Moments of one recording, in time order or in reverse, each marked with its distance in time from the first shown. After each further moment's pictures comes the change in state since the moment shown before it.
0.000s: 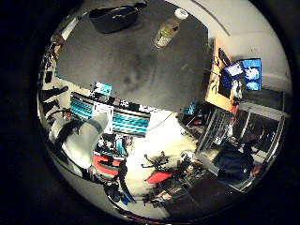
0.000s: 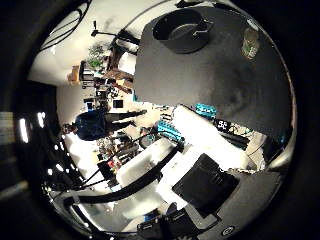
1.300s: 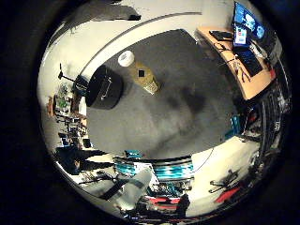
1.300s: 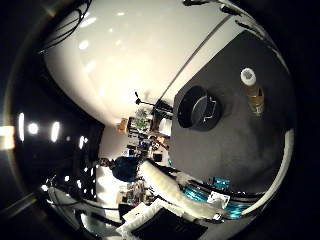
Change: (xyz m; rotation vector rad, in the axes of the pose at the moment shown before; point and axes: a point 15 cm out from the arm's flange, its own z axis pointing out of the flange) arm 0.184 -0.074 -0.004 0.597 -0.533 0.363
